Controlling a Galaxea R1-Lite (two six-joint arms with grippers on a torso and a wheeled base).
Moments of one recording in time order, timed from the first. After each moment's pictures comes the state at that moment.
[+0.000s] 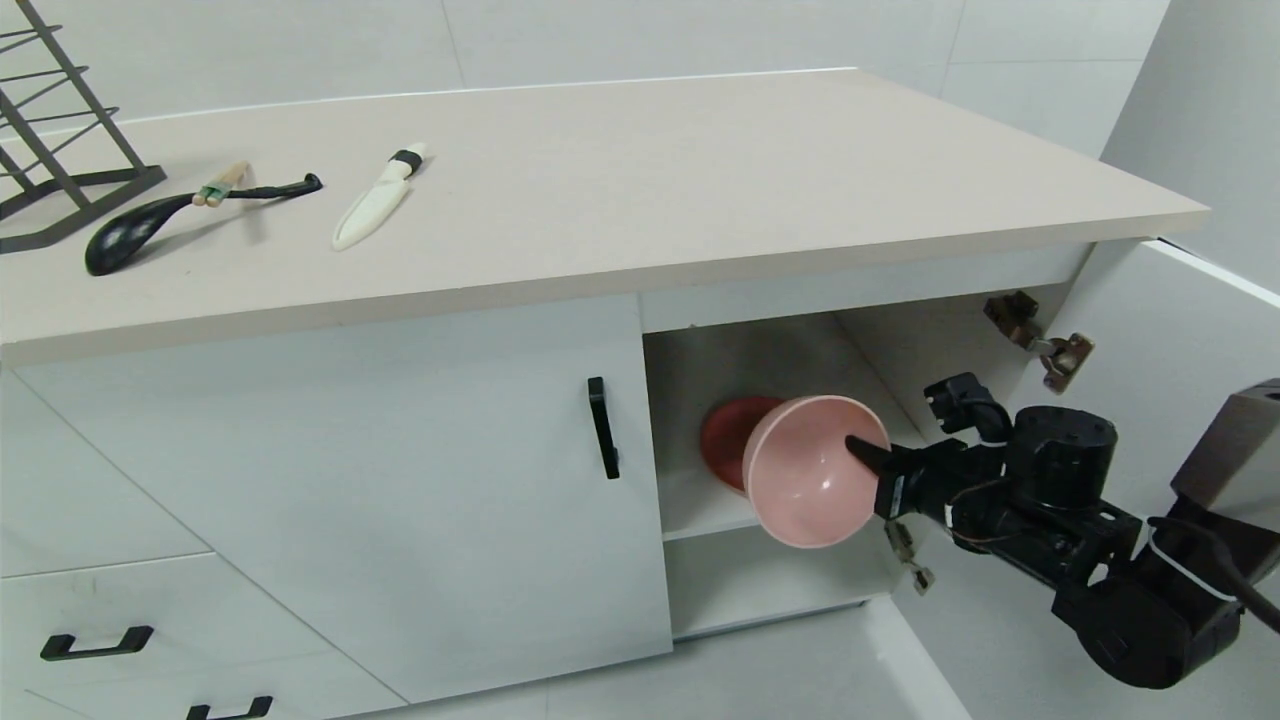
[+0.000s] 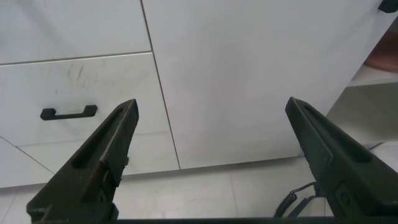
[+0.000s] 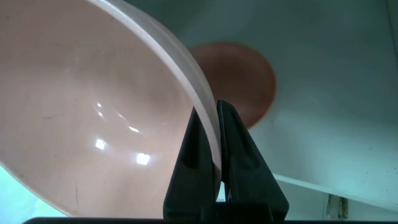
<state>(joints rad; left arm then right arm) 0.00 0.00 0.00 0.00 0.07 0.00 0.35 2.09 -0.59 -1.40 0.17 0.08</state>
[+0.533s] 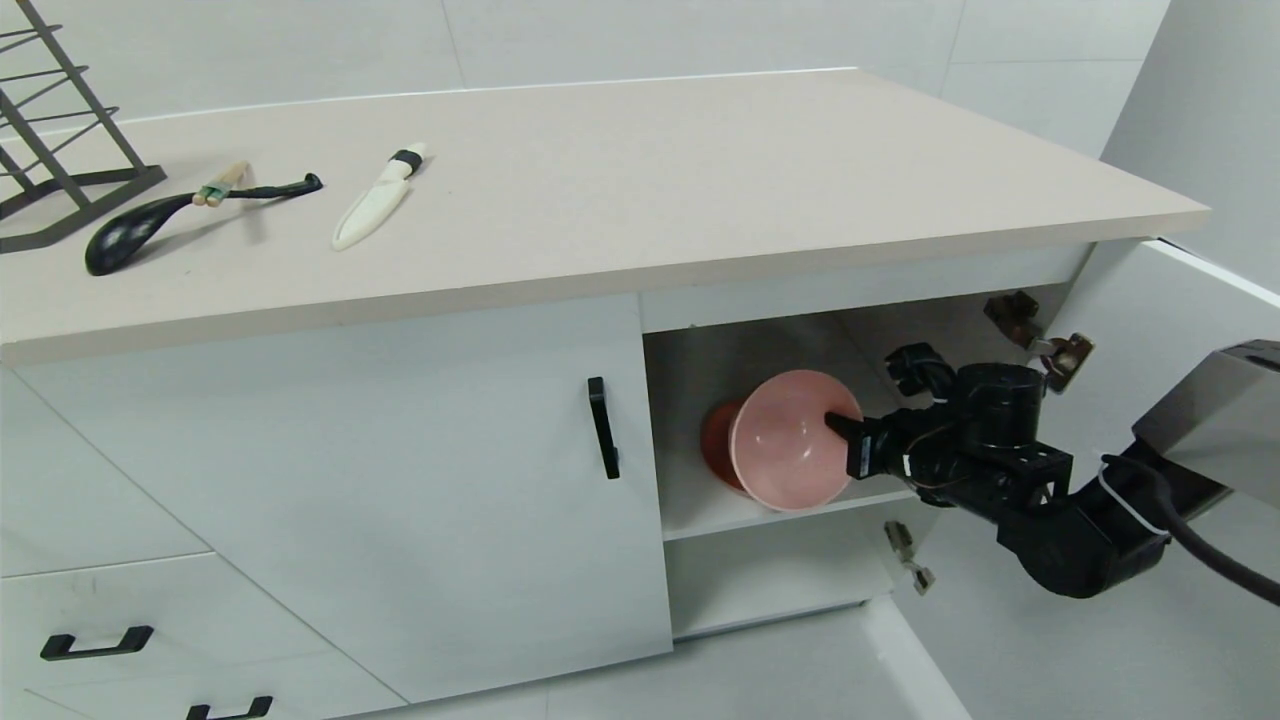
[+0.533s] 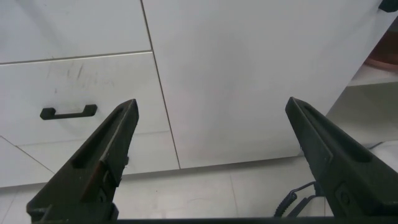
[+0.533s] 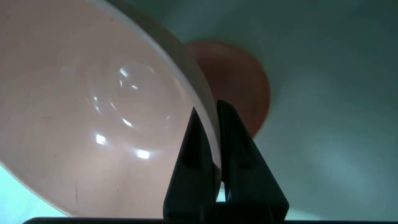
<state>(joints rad) 0.00 0.00 0.00 0.00 0.07 0.00 0.34 2.15 -0.88 -1.09 0.17 0.08</state>
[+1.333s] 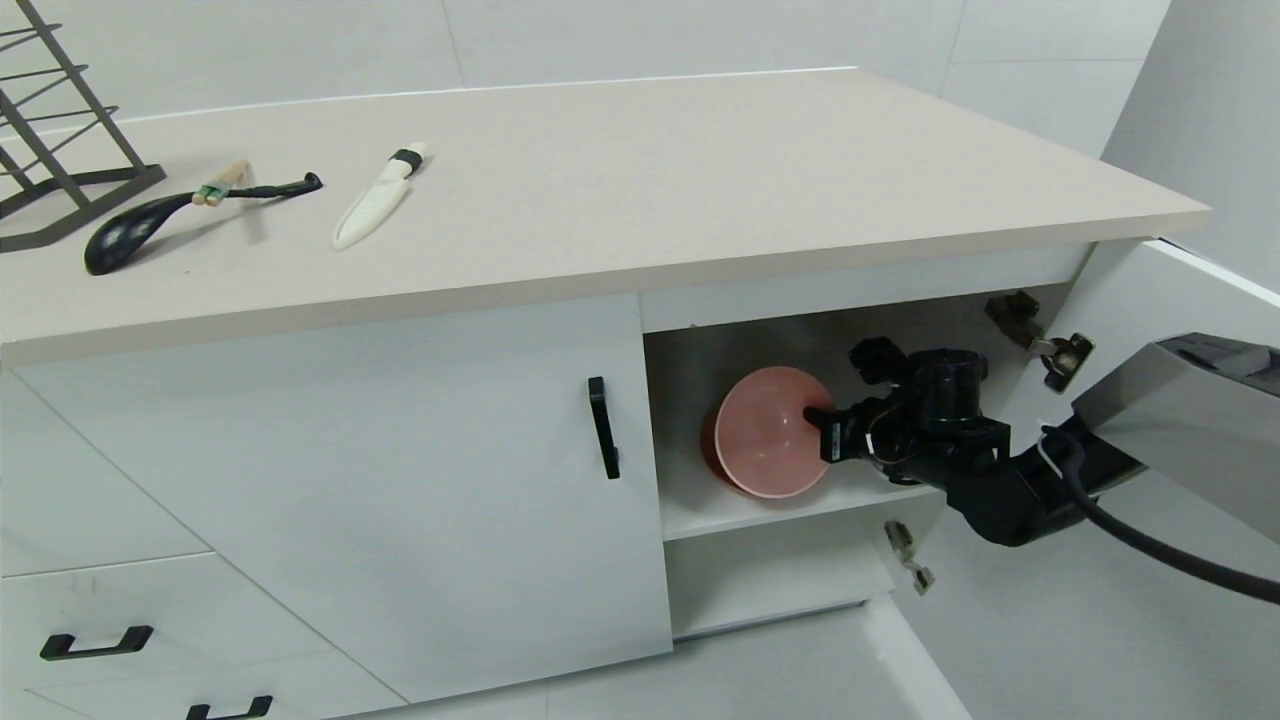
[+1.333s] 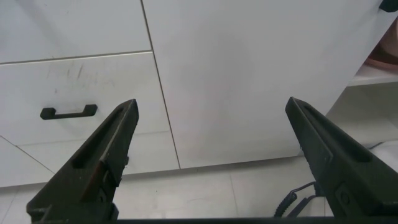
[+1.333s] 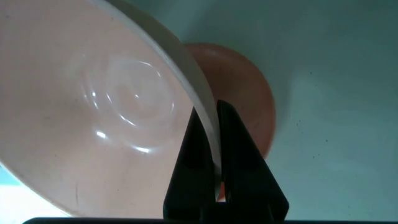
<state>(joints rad) 0.00 0.00 0.00 0.00 0.07 0.00 0.33 2.27 -1.13 -0.89 0.17 0.07</state>
